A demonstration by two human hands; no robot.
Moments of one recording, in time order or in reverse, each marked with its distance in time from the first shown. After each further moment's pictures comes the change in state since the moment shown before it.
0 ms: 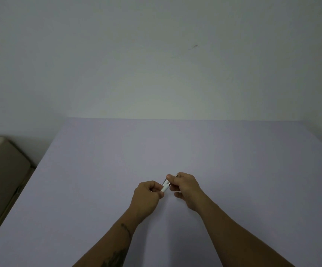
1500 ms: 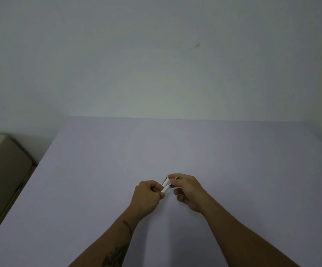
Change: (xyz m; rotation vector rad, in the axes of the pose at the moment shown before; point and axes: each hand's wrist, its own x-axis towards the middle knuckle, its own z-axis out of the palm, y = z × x) left_hand 0.002 0.000 0.002 0.099 0.007 0.004; right_hand 0.001 0.003 -0.009 0.063 -0.086 0.071
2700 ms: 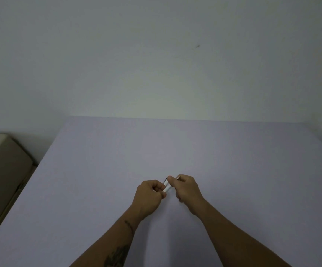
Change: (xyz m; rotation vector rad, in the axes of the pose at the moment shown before) left_hand 0.000 -0.001 0.004 -0.023 -0.010 0.025; right_hand -0.006 0.008 0.012 -0.241 0.156 -0.182
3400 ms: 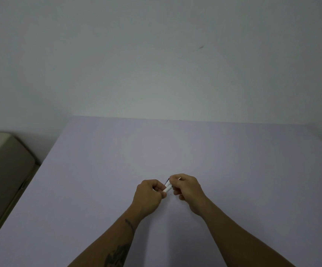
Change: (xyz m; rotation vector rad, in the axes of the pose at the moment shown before) left_hand 0.002 -0.002 -0.007 0.032 0.027 0.008; right_hand 0.002 -0.002 -0.003 0.093 -0.086 0.009
